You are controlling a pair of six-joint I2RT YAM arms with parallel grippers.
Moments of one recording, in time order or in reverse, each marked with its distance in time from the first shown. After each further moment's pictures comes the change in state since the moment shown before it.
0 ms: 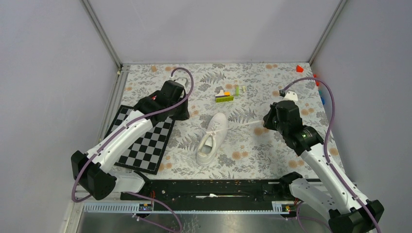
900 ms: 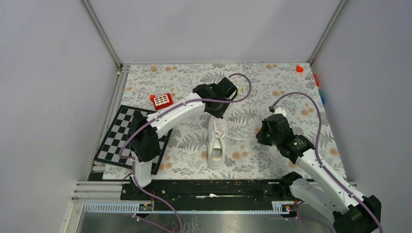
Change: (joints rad) left arm -0.265 0.639 0.515 -0.124 -0.140 0.237; right arm 0.080 -0.035 -0.218 0.015 -0.089 0.081
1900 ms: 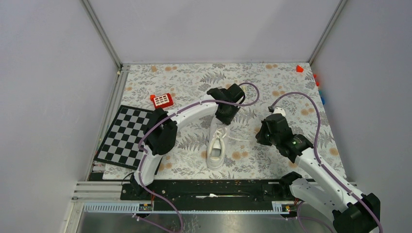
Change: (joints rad) left arm 0.000 0.176 0.068 0.043 0.142 0.005; right arm 0.000 0.013 0.000 0.001 0.000 0.006
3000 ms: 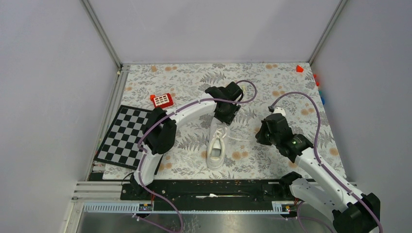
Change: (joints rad) left arm 0.016 -0.005 0.000 0.001 0.038 -0.051; right arm 0.000 0.003 0.005 0.002 -0.001 0.004
